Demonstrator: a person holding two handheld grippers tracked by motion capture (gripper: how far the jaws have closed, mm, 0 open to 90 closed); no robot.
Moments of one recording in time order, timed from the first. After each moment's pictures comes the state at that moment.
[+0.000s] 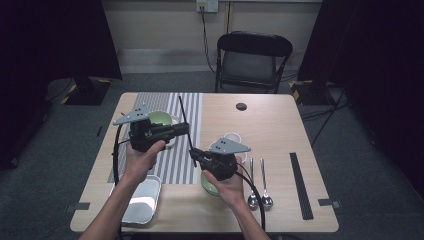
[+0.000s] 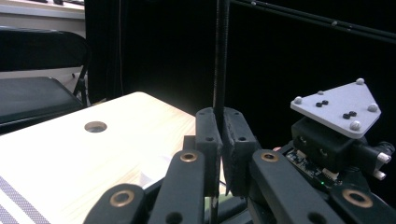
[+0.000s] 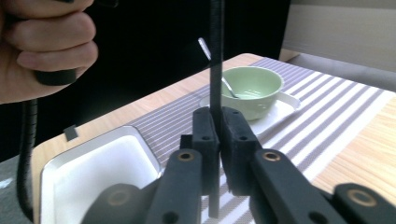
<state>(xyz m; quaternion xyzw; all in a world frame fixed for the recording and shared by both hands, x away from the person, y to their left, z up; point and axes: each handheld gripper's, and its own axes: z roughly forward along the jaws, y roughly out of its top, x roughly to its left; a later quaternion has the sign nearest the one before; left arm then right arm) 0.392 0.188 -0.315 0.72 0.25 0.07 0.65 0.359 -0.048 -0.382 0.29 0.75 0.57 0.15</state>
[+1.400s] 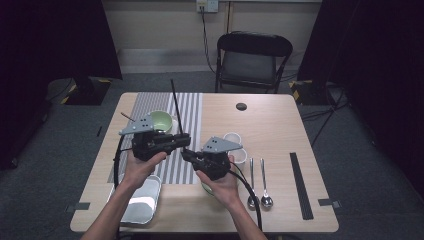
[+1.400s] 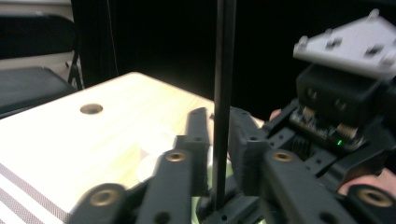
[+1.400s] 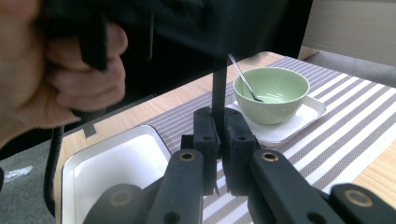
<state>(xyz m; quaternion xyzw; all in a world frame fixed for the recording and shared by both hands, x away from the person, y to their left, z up) 0.385 0.185 -0.339 0.75 0.22 0.07 0.62 0.360 -0.033 -0.377 0.27 0.76 0.57 0.12</state>
